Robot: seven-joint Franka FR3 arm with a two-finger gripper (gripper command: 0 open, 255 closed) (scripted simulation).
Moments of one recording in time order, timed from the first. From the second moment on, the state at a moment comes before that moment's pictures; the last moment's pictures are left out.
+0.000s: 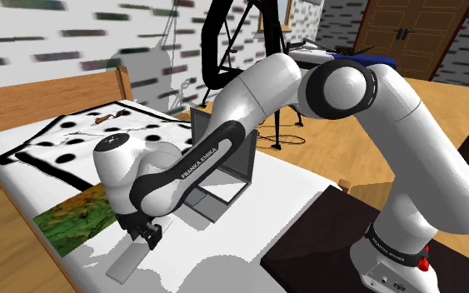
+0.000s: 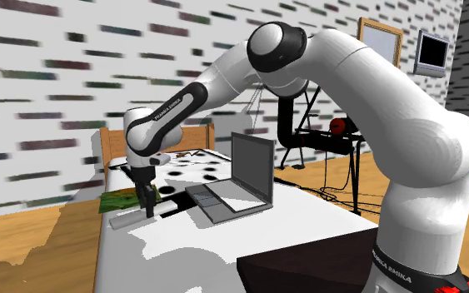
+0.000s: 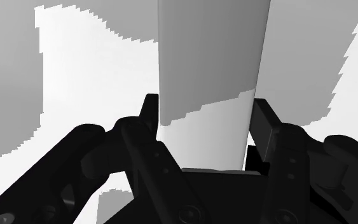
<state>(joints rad) 0.37 0.84 0.51 -1.51 -0.47 2.21 2.21</state>
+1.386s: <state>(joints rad) 0.38 0.88 0.49 -1.51 -0.49 2.25 2.22</state>
